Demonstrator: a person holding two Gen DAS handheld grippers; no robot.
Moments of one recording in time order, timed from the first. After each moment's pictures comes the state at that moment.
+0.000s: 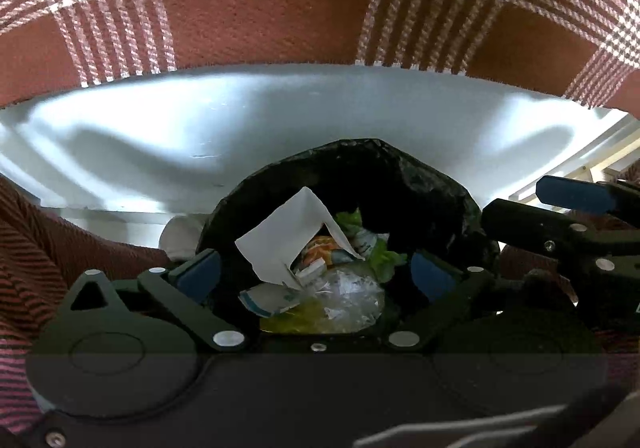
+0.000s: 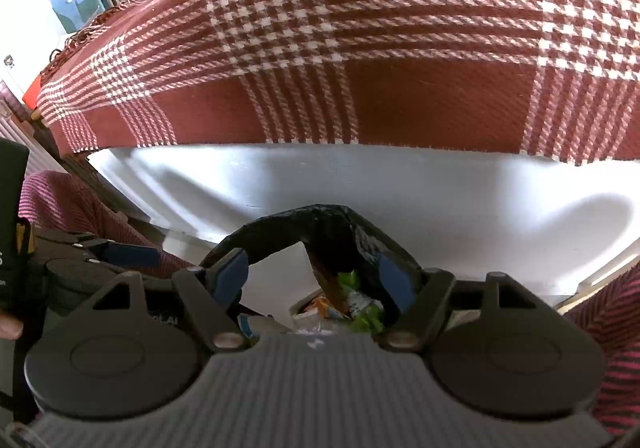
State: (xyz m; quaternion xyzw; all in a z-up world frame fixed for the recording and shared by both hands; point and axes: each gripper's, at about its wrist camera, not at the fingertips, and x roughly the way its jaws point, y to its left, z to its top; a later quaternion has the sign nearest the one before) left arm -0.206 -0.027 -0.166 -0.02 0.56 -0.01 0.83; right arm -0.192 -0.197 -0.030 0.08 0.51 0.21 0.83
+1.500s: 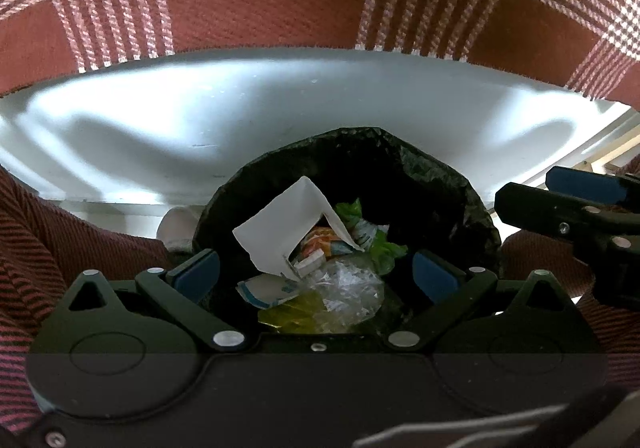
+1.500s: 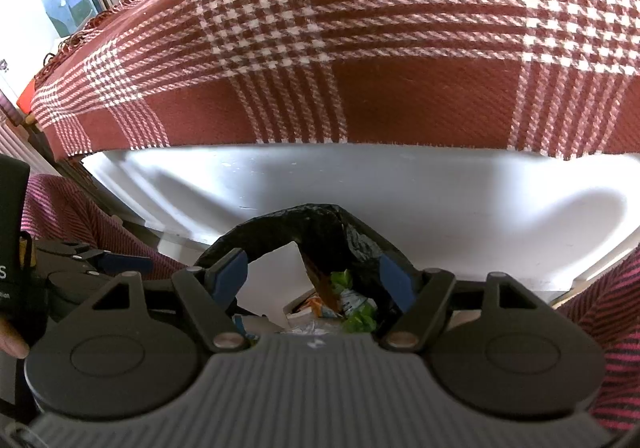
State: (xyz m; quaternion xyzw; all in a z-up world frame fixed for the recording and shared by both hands) left arm -0.208 -0.024 -0.175 -0.02 0.57 -0.01 0.82; right arm -0.195 -0.198 -0.030 0.09 0.51 0.19 0.83
